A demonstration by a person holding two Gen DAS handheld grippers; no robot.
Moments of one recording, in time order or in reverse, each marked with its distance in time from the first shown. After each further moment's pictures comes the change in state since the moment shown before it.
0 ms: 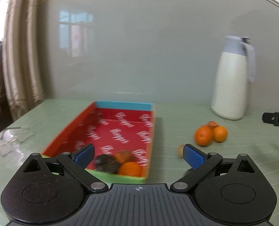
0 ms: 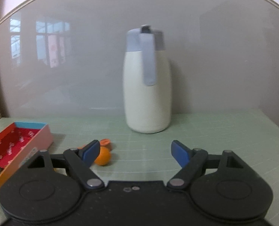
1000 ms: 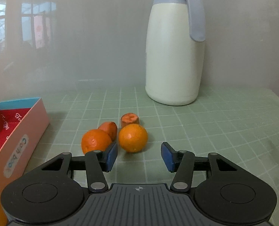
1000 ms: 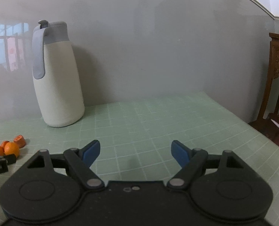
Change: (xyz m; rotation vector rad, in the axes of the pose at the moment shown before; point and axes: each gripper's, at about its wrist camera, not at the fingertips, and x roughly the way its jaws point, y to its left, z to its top) left arm 0.111 -0.175 0.008 0.096 0.128 -0.168; right arm 0.011 -0.135 -0.018 0.092 0.035 -0.238
